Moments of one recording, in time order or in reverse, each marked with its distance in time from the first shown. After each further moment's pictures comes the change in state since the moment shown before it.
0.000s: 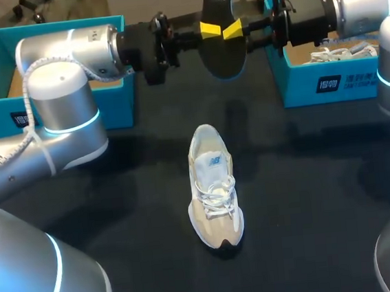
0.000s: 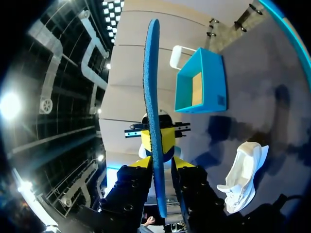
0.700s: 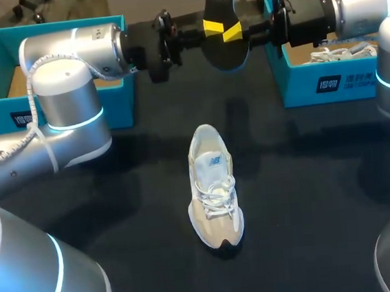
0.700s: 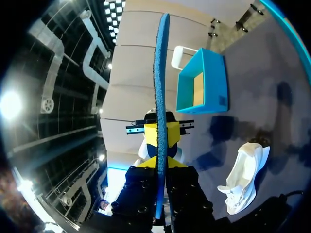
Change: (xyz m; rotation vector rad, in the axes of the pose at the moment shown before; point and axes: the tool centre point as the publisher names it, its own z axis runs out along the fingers) left arm 0.007 0.010 0.004 -0.025 0.014 -0.014; right arm 0.000 0.000 0.001 -0.003 0.013 -0.005
